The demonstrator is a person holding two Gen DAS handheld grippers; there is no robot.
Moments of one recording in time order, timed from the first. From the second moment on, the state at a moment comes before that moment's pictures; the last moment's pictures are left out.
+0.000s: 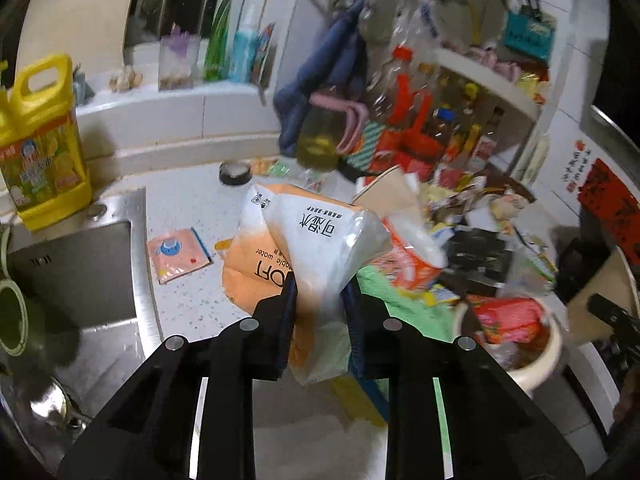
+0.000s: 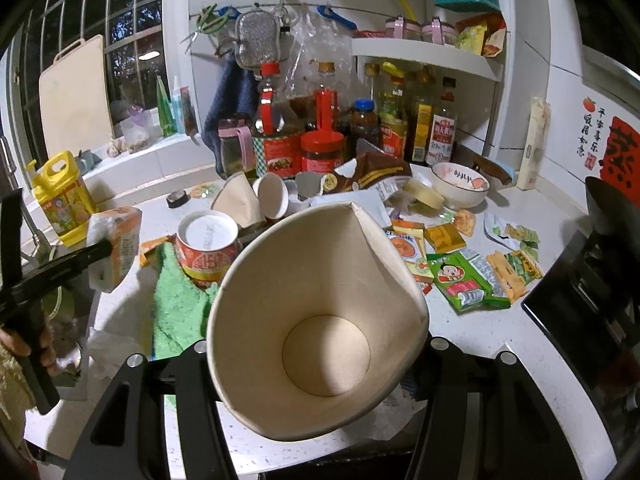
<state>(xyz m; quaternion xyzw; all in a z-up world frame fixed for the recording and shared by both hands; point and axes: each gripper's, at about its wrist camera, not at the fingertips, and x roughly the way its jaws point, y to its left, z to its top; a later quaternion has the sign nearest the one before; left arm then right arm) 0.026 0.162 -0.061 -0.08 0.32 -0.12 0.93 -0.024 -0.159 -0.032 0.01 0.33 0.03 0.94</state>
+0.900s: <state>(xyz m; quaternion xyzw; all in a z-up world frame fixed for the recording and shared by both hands) -0.175 -0.048 -0.205 0.06 0.53 -0.35 0.77 -0.123 -0.284 -0.237 0.03 0.56 0.03 0.83</state>
